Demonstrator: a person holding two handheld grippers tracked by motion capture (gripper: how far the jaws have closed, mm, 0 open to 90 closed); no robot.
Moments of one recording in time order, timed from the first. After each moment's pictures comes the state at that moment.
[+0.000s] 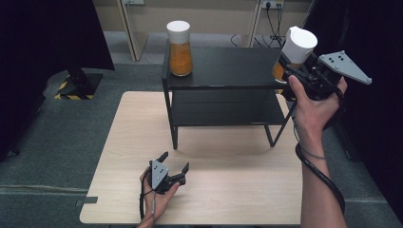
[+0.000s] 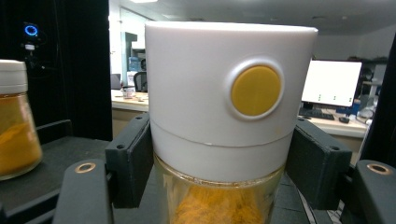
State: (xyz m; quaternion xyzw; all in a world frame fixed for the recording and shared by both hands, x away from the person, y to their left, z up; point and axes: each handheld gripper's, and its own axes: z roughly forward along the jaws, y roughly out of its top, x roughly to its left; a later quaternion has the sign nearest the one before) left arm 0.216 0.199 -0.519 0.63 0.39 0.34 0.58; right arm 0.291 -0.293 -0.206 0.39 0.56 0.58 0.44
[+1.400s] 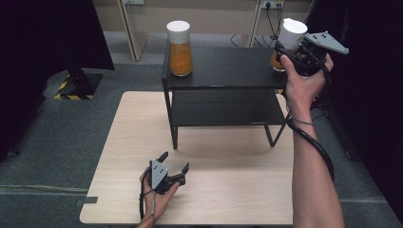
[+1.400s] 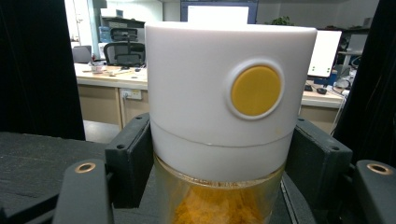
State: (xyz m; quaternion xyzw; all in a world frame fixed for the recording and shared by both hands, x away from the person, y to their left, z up) left arm 0.217 0.200 -0.519 0.63 0.39 0.34 0.58; right arm 0.359 -0.278 -0.190 0.44 0.58 0.53 0.44
